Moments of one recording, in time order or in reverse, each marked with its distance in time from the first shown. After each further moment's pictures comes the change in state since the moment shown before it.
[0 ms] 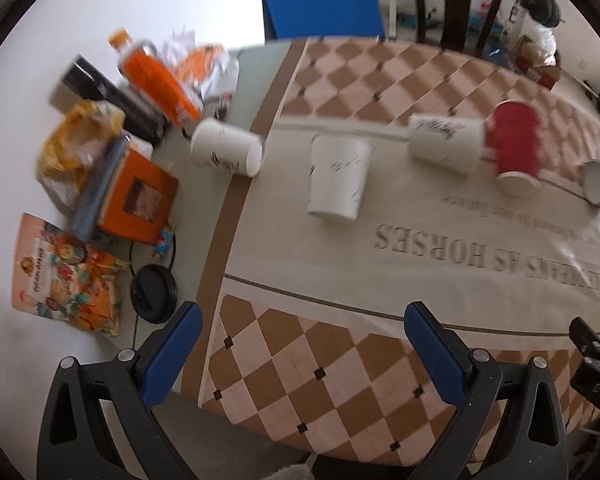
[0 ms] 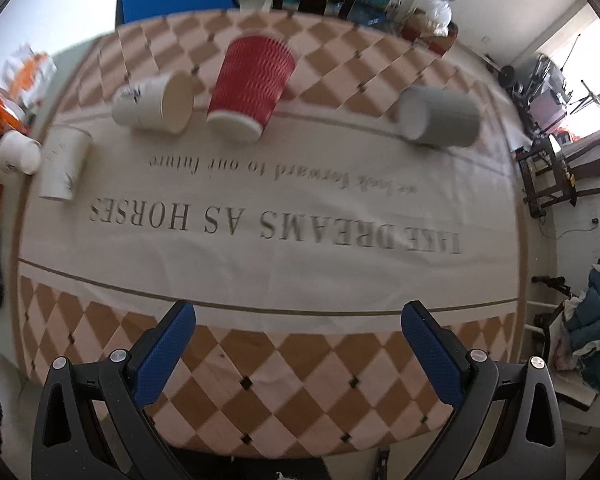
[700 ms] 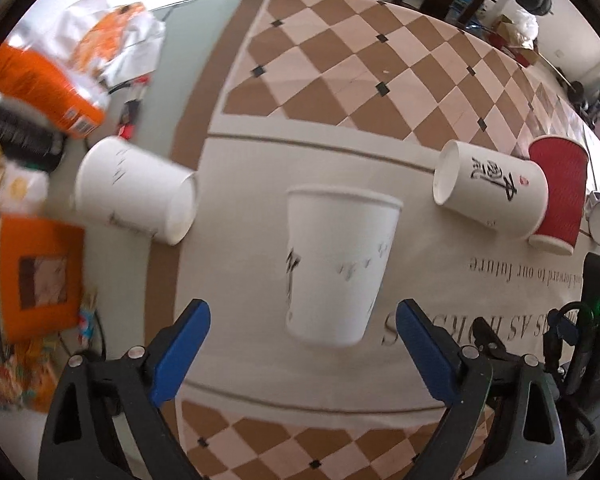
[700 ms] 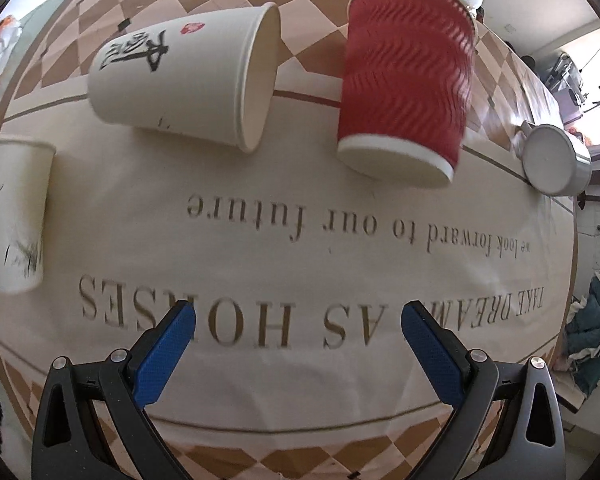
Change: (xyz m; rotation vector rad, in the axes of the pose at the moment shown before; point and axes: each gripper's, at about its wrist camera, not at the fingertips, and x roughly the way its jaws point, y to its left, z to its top) left arm 0.111 0.009 0.108 0.064 0.163 -0.230; right arm 0.116 0.122 0.092 -0.028 0.154 -0.048
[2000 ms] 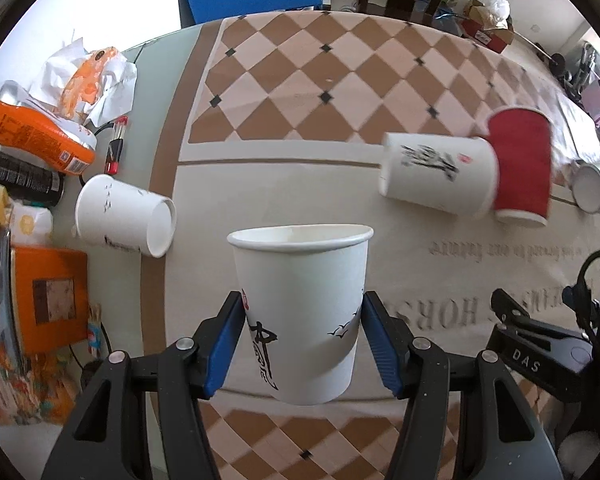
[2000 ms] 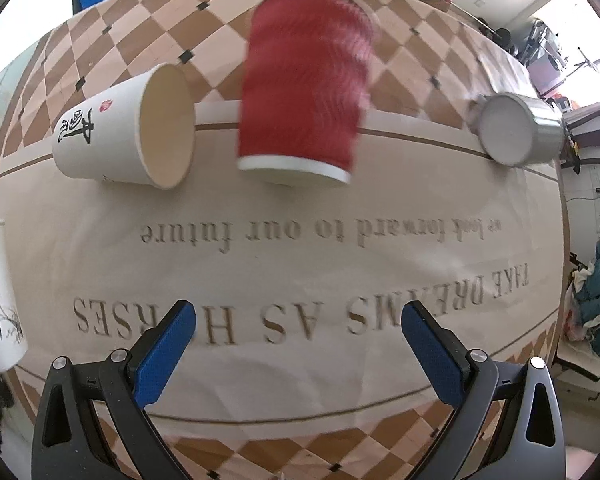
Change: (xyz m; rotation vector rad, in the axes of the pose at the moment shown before) left arm -0.036 -0.042 -0.009 0.098 -0.049 0.029; right arm -0.043 -0.095 -0.003 0.133 -0.032 0.024
